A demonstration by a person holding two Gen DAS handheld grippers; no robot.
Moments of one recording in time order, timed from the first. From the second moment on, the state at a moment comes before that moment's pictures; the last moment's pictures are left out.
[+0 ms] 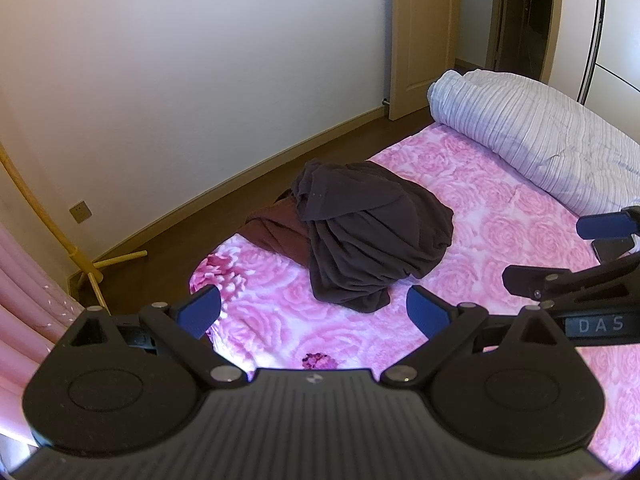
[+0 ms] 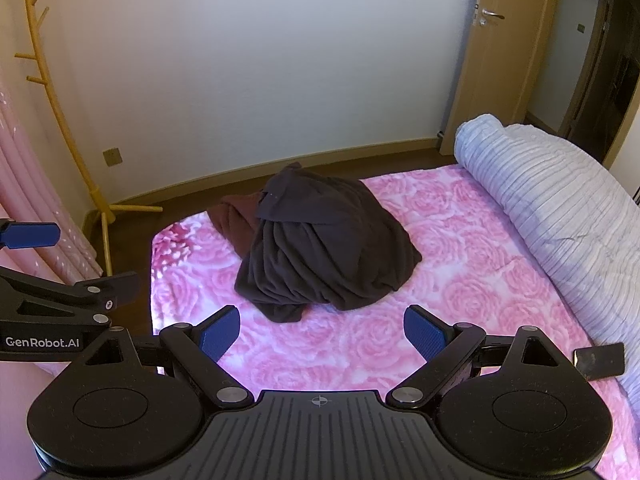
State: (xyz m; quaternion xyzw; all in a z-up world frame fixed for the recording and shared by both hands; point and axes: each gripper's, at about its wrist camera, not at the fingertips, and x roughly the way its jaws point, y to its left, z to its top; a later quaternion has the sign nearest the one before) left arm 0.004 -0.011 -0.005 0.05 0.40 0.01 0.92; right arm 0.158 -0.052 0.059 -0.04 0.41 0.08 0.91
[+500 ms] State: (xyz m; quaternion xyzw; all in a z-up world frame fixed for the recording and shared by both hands) left arm 0.003 -0.012 -0.009 0.04 0.40 0.01 0.92; right arm 0.161 -0.055 0.056 -0.04 0.42 0.08 0.90
